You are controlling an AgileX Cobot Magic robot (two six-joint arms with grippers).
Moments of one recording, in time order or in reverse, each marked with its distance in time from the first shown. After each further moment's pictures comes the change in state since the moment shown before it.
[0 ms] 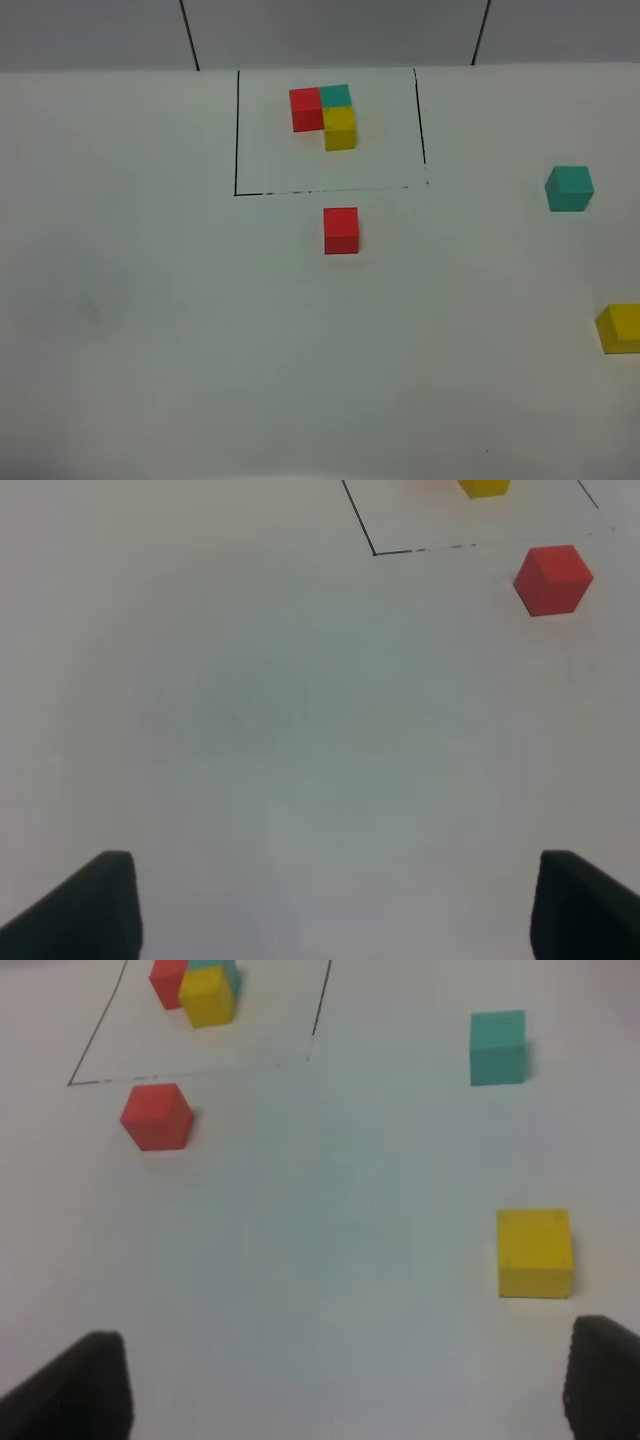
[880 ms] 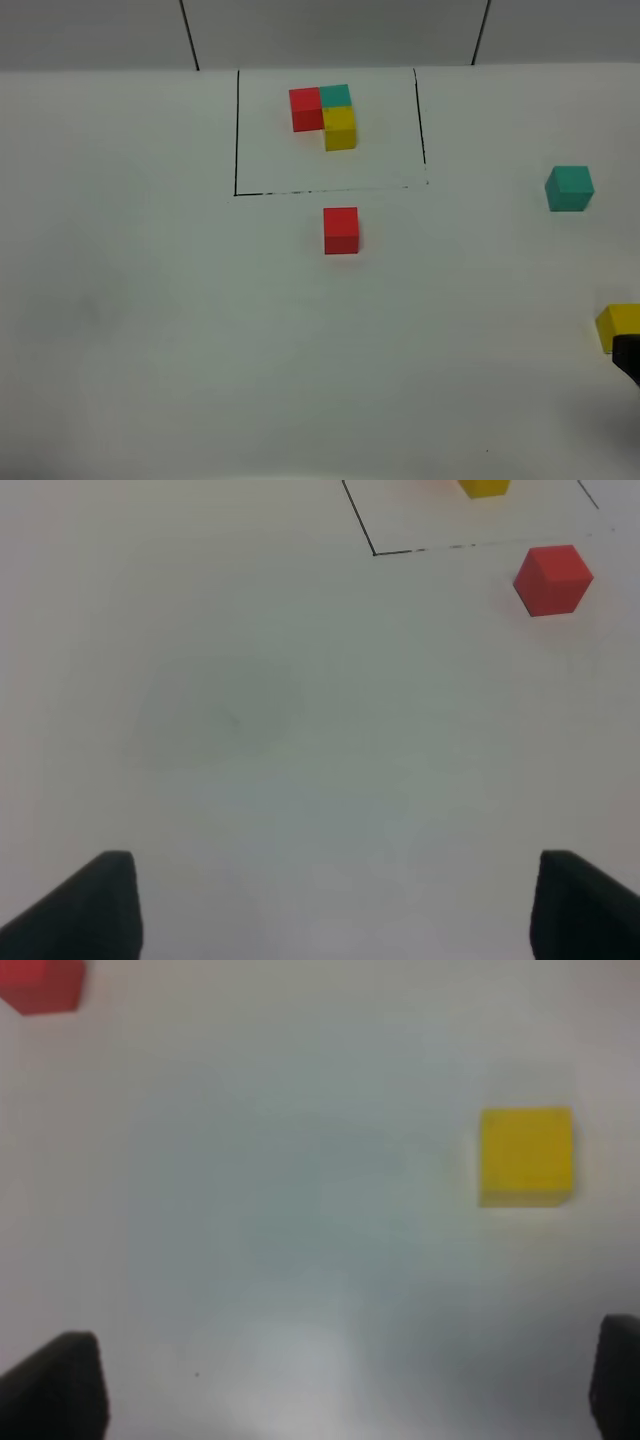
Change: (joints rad) left arm 0.000 0.000 0.000 0.000 0.000 0.000; right arm 0.000 0.643 -0.065 -0.030 -0.146 -0.012
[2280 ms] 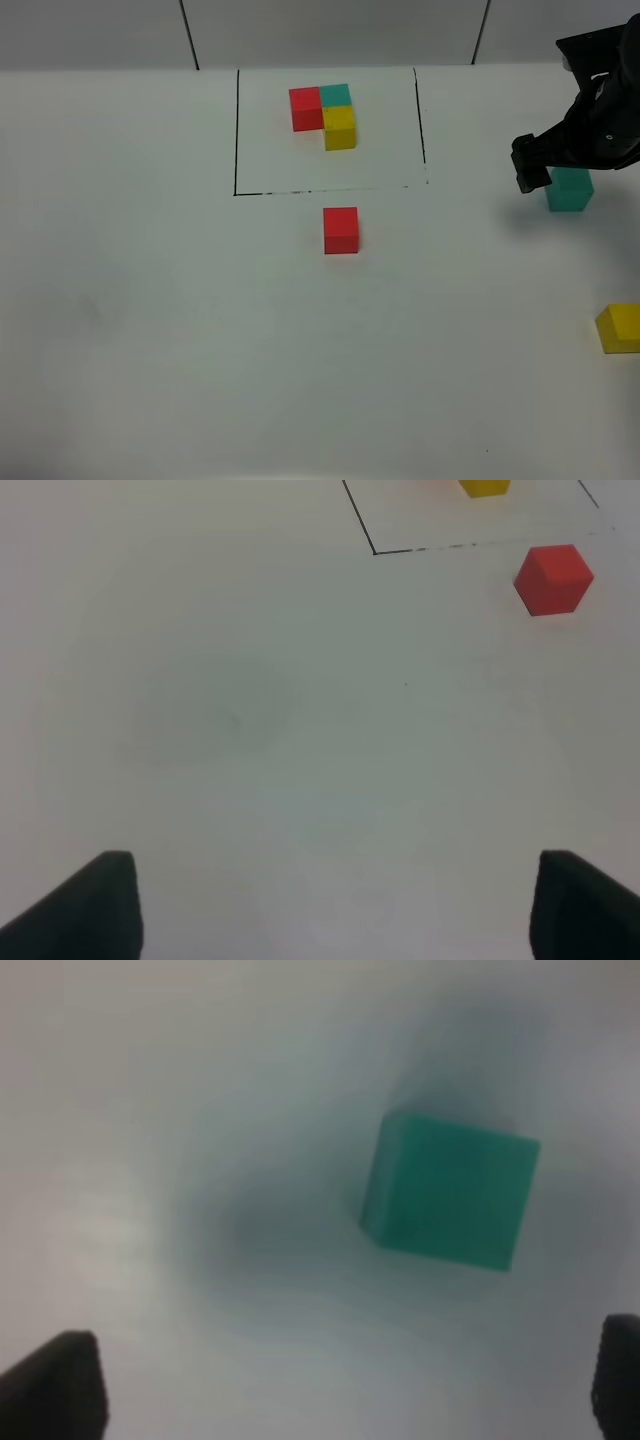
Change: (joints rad) left arm 0.000 0.000 0.000 0.000 0.000 -0.001; right arm 0.000 1.224 -0.780 -0.211 -0.132 -0.111
